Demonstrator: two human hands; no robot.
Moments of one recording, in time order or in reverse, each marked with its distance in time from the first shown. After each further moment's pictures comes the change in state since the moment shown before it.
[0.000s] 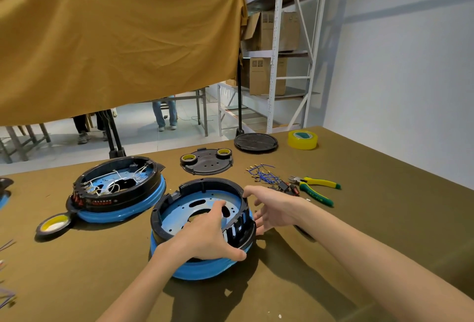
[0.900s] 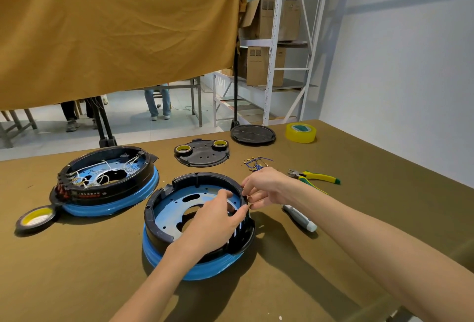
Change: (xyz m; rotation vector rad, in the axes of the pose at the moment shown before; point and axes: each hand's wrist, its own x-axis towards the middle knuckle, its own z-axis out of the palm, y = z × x) left_hand 0.044 0.003 0.028 -0.251 0.385 0.088; right_hand 0.010 -0.030 0.000 -0.134 0.211 -0.114
